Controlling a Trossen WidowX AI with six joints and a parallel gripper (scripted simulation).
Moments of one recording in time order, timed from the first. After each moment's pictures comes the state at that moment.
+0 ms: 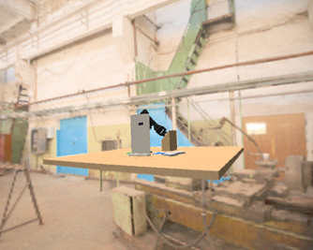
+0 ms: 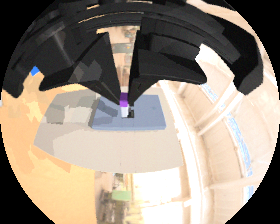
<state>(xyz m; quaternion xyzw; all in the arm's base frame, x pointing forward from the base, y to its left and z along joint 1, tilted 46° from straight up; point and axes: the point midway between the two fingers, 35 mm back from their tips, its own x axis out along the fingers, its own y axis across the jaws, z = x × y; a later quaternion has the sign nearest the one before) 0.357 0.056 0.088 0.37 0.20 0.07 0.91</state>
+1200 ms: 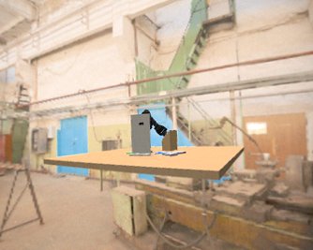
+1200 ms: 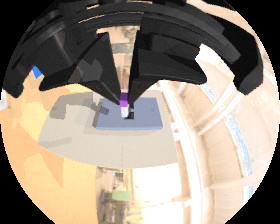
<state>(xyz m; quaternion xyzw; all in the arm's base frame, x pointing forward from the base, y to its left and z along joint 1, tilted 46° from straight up) 0.345 0.051 0.094 0.37 0.20 0.07 0.91</state>
